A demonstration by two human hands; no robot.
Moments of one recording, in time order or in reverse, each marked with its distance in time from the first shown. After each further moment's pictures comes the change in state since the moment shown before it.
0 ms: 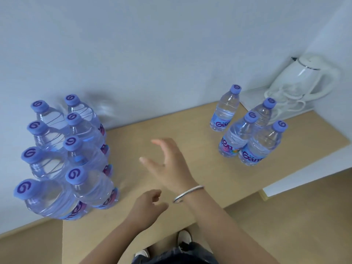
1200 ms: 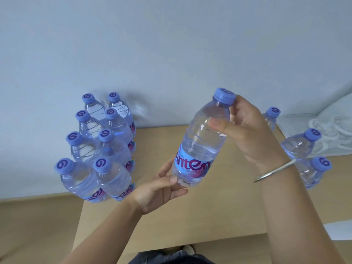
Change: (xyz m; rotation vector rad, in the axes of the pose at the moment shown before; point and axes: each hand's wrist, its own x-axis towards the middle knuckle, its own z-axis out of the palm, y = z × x) left_hand 0.007 0.110 -0.004 -1.220 -0.307 0.220; right_hand 0.072 -0.035 -0.124 0.421 -0.226 -0.132
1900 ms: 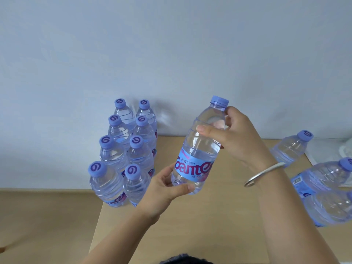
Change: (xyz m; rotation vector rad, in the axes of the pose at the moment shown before) left_hand -0.030 0.019 -0.015 0.232 0.416 0.313; right_hand 0.045 0.004 0.066 -0.267 0.005 0.215
